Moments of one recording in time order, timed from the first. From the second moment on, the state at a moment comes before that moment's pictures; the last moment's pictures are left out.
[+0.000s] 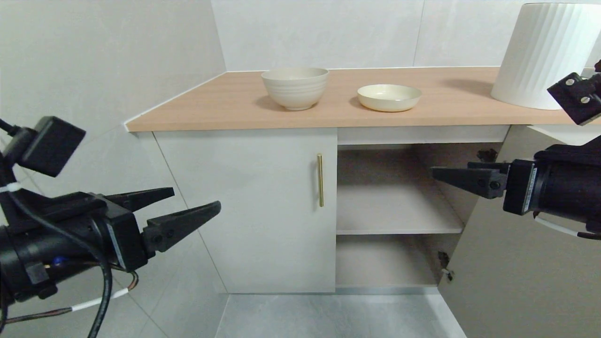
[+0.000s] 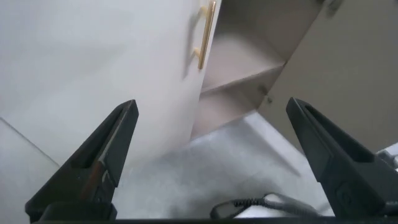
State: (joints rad) left arm -0.40 1.16 -0.66 -0.31 -0.15 -0.13; right arm 0.53 1.30 -0.87 -0.25 0.07 0.19
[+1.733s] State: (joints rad) left arm -0.40 1.11 -0.74 -0.29 -0.16 -0.15; right arm 0.53 1.17 -0.82 -0.26 0.11 0.11
